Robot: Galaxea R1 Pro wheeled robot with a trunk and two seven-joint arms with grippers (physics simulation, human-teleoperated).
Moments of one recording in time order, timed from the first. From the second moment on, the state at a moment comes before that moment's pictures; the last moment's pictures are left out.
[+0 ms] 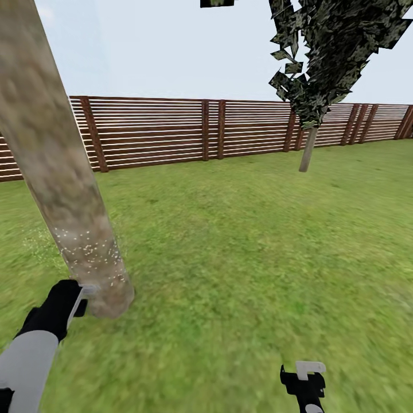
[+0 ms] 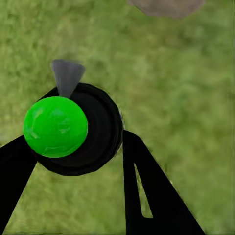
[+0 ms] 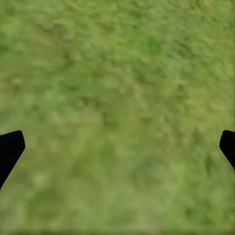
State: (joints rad) left arm -0.76 0.22 0.25 -0.72 -0.31 0.95 0.07; right arm -0.52 -0.04 0.17 -0.03 -0.08 -0.43 -0.30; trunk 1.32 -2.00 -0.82
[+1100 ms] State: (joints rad) left arm -0.51 0.25 -0.03 -0.71 -0.66 0.22 -1.01; right arm -0.54 -0.14 0.36 -0.30 0.22 -0.41 0.48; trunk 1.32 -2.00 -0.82
